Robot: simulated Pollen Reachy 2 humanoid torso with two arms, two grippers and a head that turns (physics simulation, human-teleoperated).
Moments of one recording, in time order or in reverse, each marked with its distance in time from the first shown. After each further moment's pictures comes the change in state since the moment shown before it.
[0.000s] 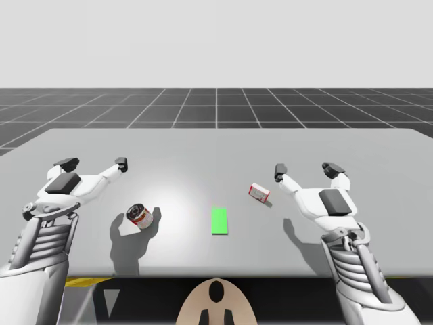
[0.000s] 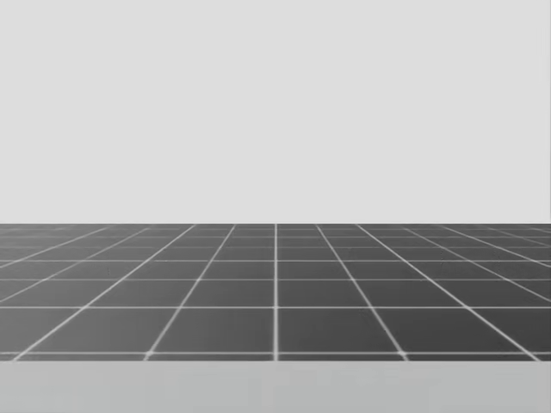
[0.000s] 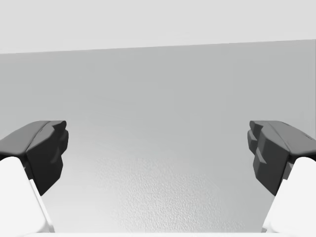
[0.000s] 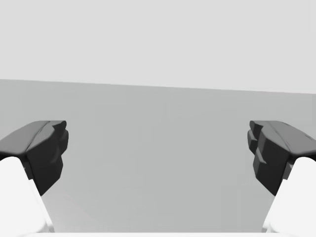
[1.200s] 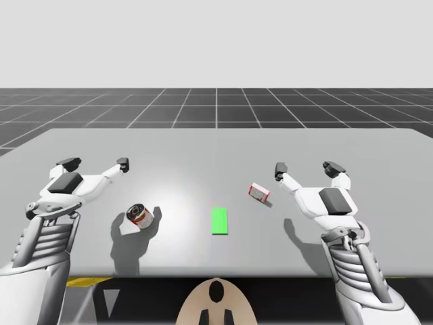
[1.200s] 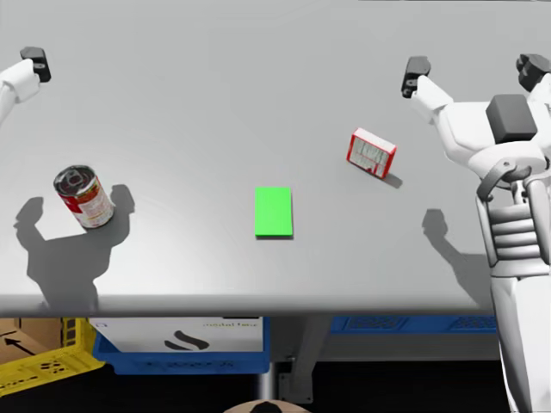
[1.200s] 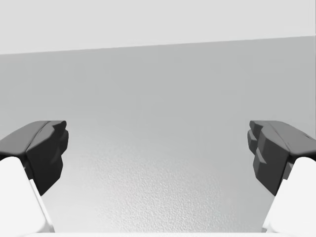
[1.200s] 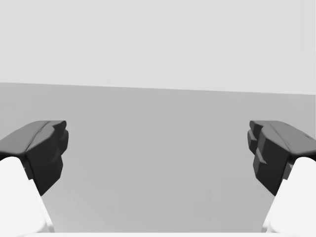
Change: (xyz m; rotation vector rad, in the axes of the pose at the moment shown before) left arm -0.001 -0.002 -0.002 -0.009 0.004 -0.010; right arm 0.003 0.001 -0.001 -0.012 -0.003 -0.002
